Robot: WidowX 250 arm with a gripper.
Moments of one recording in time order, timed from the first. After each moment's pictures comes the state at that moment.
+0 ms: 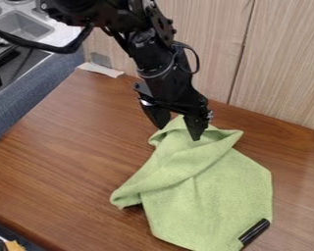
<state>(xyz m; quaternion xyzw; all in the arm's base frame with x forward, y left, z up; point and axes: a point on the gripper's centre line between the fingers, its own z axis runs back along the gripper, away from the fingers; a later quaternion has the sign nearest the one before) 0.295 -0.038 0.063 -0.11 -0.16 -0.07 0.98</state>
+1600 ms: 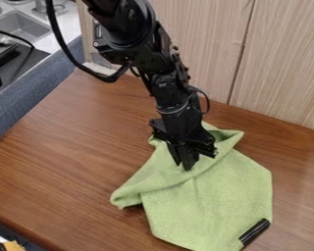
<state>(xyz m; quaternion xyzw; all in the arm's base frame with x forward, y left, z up) 0.298 -0.051 -0.006 -0.12 -0.07 -0.09 0.99</state>
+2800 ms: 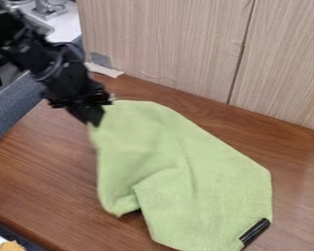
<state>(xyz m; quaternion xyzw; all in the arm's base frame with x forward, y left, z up) 0.257 0.096 0.048 -0.13 -0.19 0.10 0.97</state>
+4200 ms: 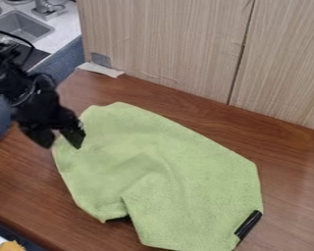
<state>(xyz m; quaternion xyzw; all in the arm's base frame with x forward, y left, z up) 0.239 0.130 0.012 -0.08 -0.14 0.11 0.98</state>
